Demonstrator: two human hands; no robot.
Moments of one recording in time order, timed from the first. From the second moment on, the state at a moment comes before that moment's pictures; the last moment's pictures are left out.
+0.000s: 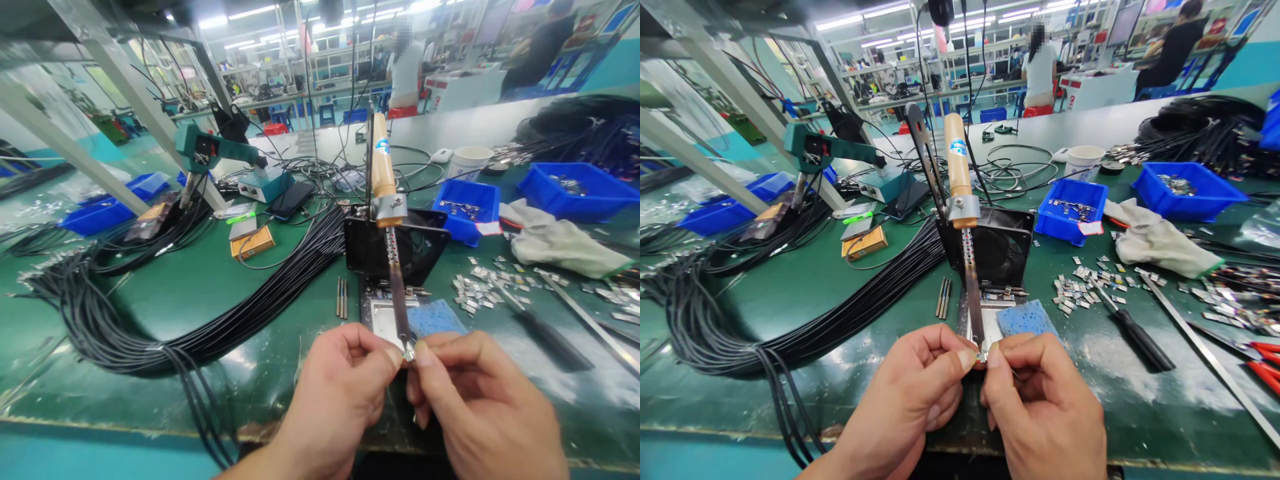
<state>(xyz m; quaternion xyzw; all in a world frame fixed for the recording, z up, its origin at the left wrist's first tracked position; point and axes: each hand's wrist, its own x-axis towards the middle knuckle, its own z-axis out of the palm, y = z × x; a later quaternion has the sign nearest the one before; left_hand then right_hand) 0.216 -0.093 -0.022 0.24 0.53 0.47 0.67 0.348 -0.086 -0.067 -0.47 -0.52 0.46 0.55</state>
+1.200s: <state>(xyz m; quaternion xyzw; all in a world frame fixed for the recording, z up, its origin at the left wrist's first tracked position) 0.216 -0.091 -0.018 0.24 0.53 0.47 0.66 0.349 -0.086 -0.064 -0.46 -0.51 0.46 0.56</state>
